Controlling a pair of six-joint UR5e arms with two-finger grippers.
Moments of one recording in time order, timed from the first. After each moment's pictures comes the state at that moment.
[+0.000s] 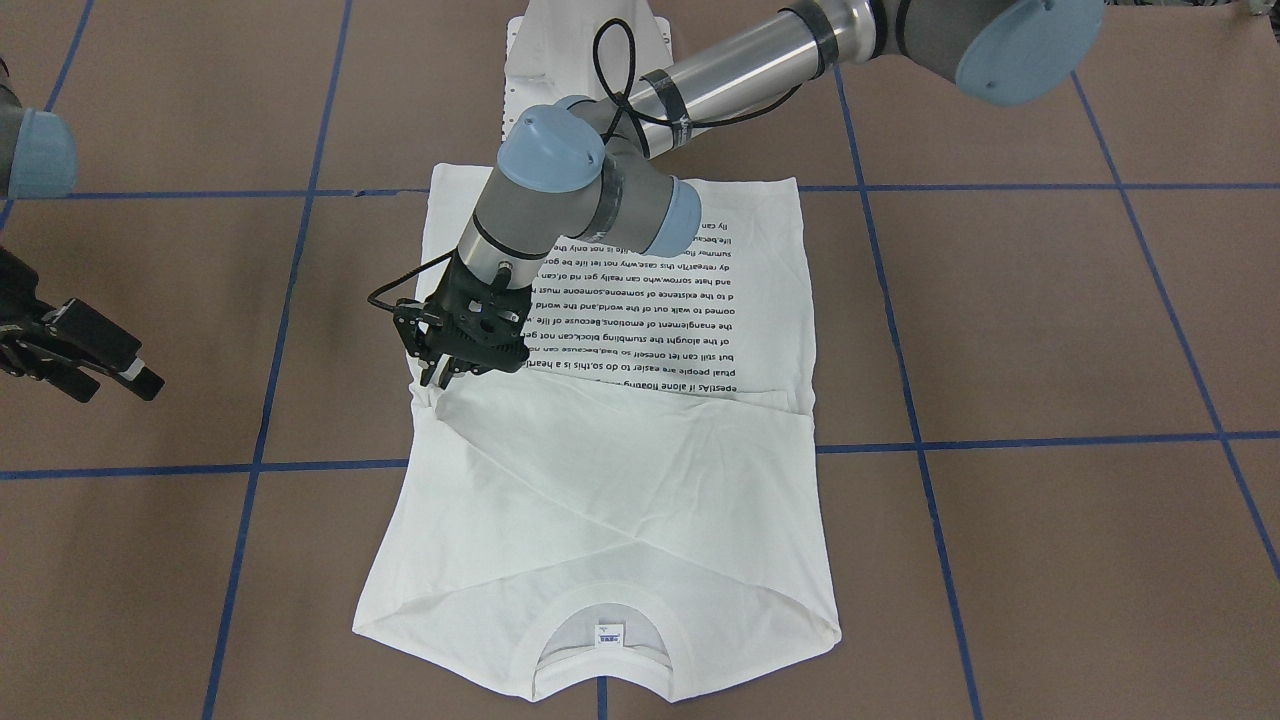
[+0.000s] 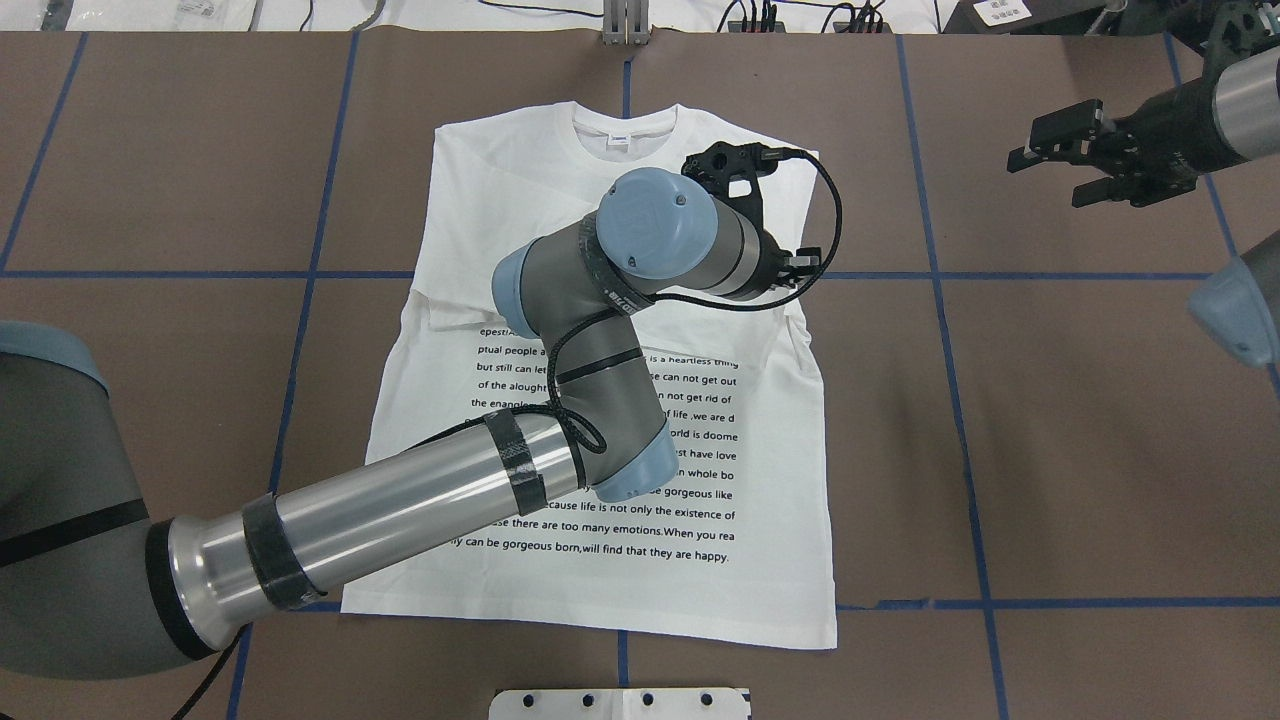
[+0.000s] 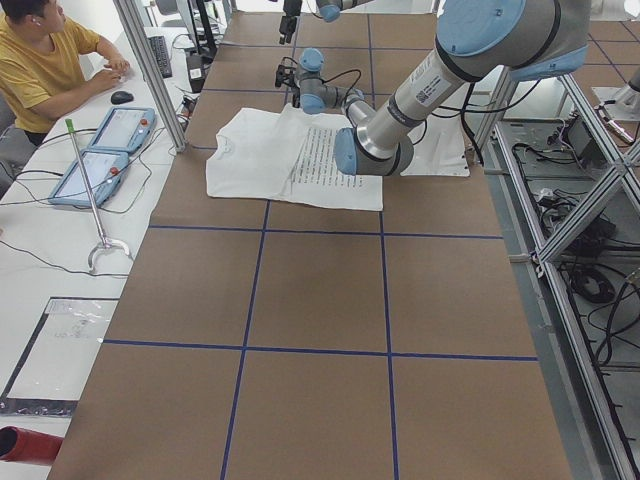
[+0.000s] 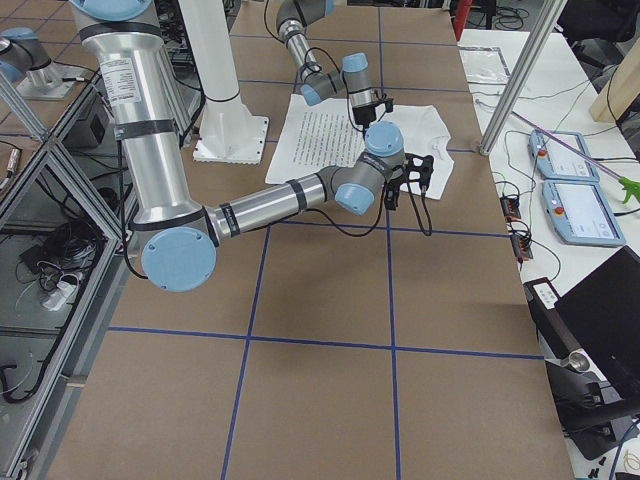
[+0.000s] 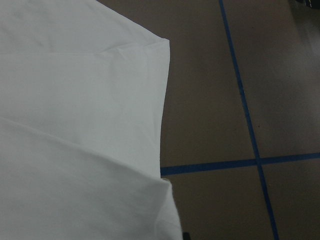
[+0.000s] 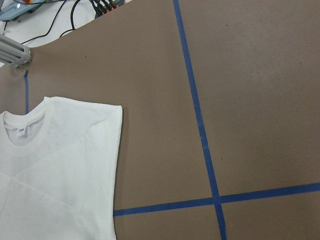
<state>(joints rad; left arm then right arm) -0.51 -2.69 -1.01 -2.35 -1.76 -1.31 1.14 -1.36 1.69 -0.90 2.31 1.21</state>
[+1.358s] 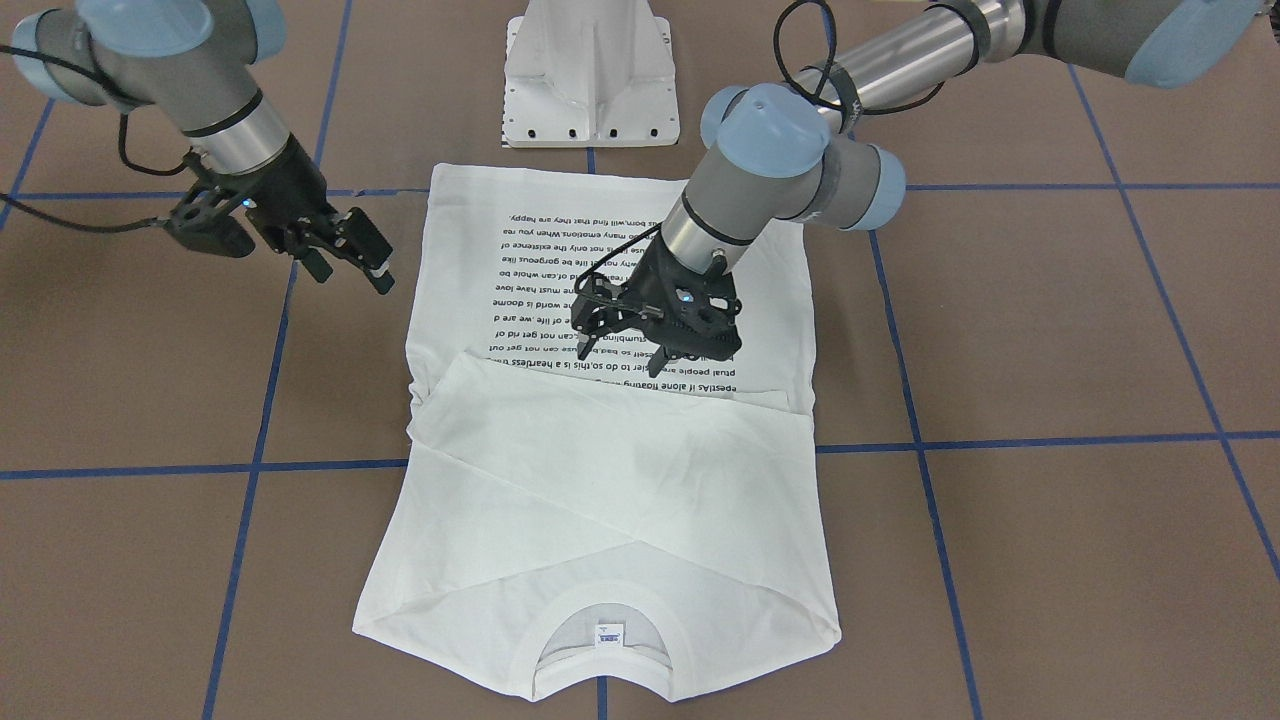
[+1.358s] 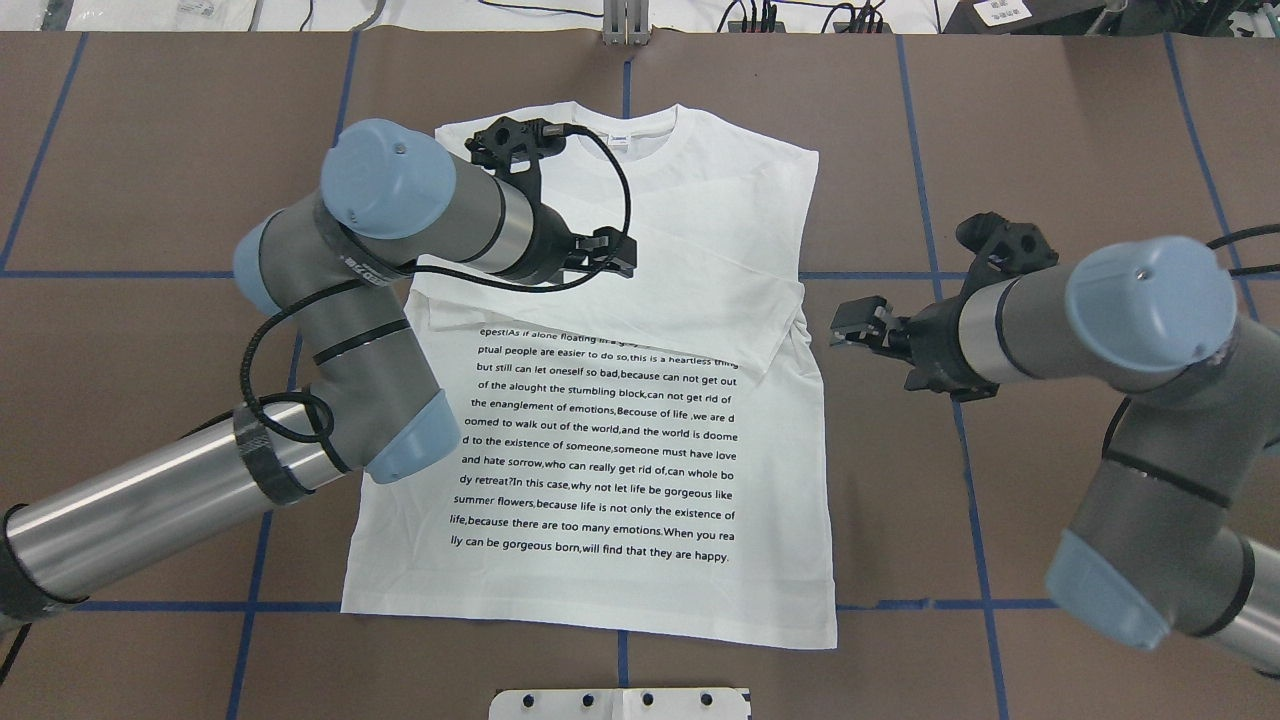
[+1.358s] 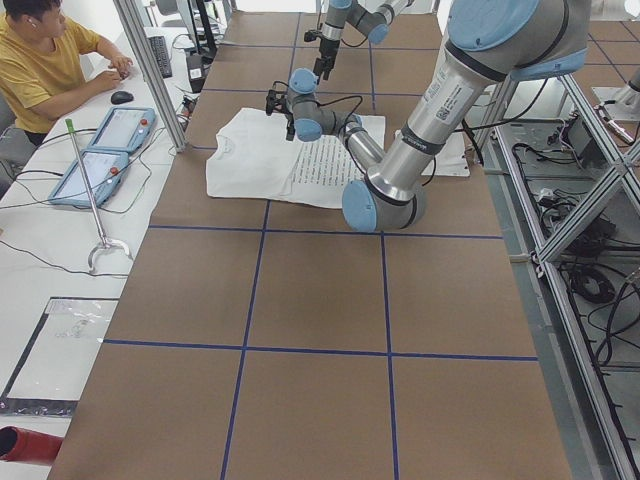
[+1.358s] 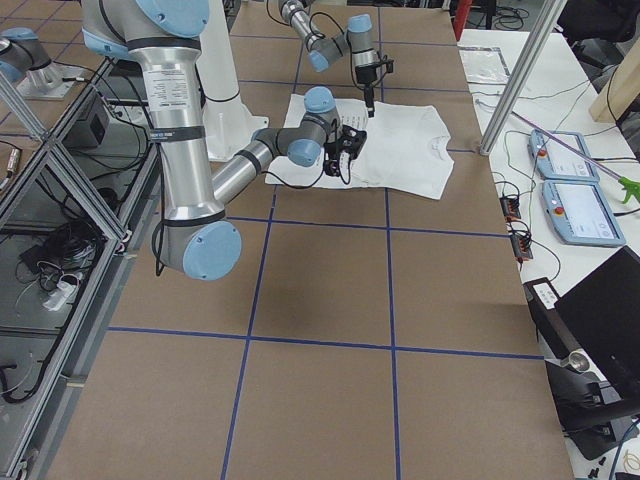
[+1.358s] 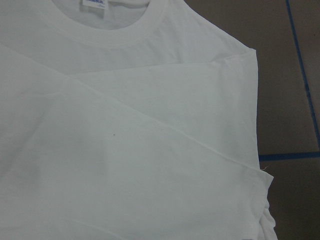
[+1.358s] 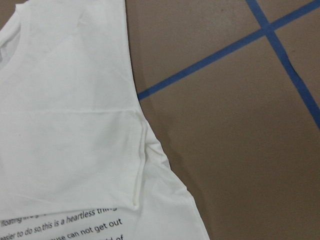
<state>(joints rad) -0.65 -2.26 -1.52 -2.16 -1.94 -1.23 0.55 -1.40 2.05 -1.26 1.78 1.66</state>
